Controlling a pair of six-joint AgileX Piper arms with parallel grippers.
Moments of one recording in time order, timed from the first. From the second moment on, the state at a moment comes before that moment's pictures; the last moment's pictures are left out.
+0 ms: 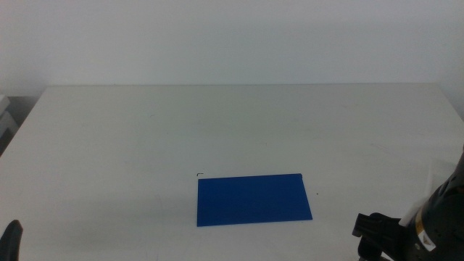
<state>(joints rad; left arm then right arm) 0.04 -0.02 0.03 0.05 0.12 0.07 0.80 1.25 -0.84 -0.22 1.16 1.41</state>
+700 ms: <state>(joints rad) 0.04 -0.02 0.03 0.05 0.12 0.07 0.80 1.41 -0.76 -0.25 0.92 1.62</state>
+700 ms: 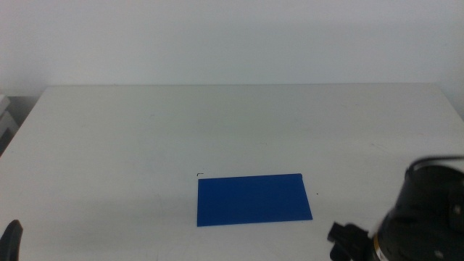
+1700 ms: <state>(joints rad) 0.04 -0.02 0.03 0.05 0.12 0.07 0.80 1.36 -0.65 -0.27 0.76 1.61</state>
